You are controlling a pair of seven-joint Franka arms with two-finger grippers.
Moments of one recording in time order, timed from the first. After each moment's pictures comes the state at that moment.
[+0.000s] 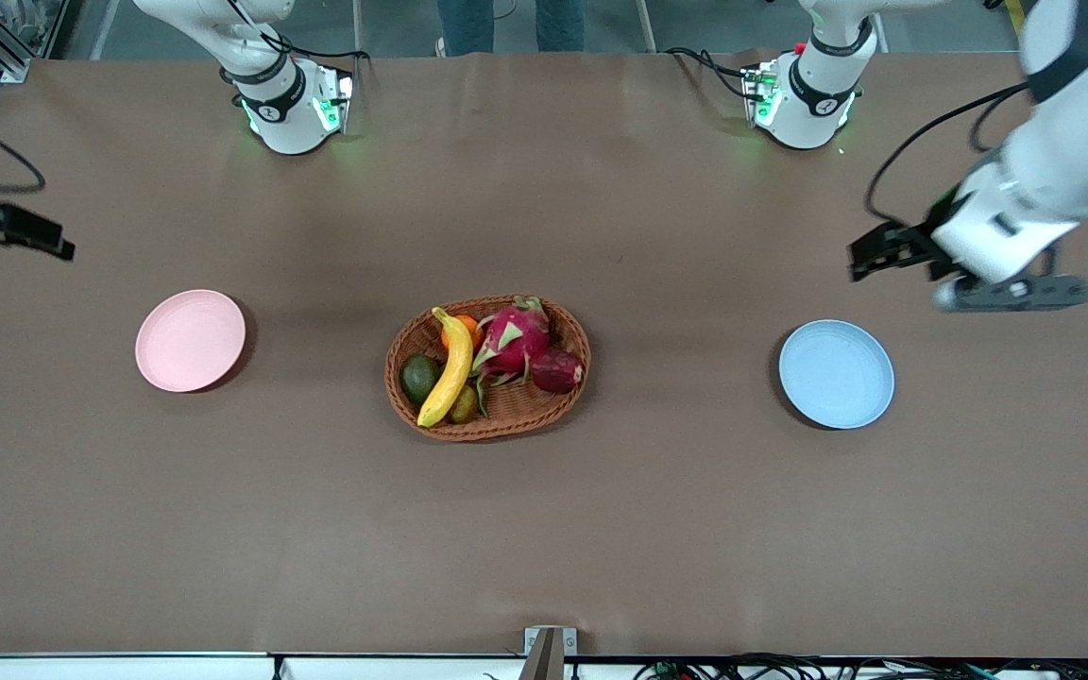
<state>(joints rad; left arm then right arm) 0.00 0.12 -0.28 -1.58 -0.06 1.63 -0.34 -0.07 0.10 -0.06 -1.56 0.02 1.50 -0.05</state>
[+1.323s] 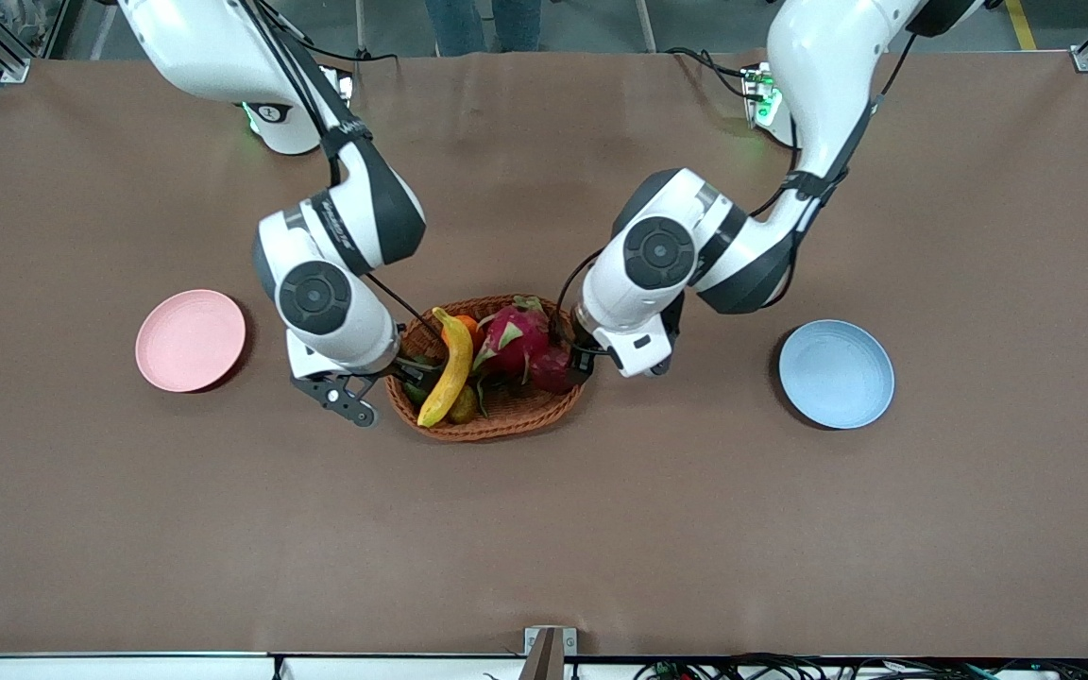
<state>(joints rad) -0.50 0.65 -0.25 -1.40 -0.06 2.09 -2.04 0.50 0.55 -0.03 -1.55 0.03 2.00 1.03</state>
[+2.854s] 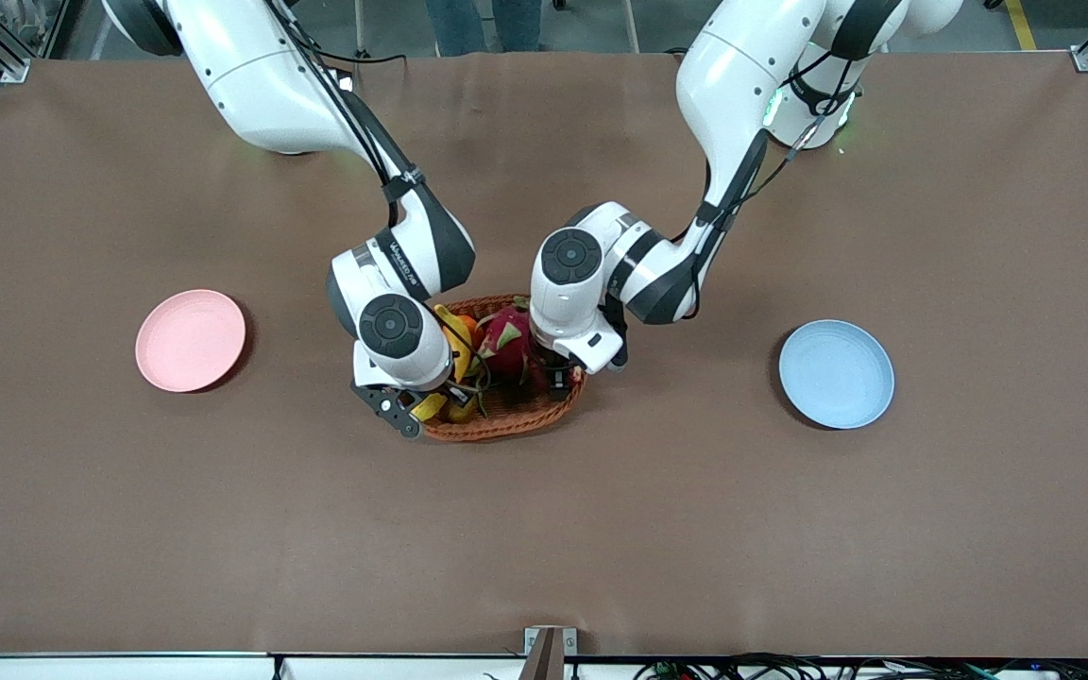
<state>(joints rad) -0.77 0.80 0.01 -1.39 0.00 2.32 -2.36 0.55 0.69 -0.04 -1.47 0.06 2.05 1.15</state>
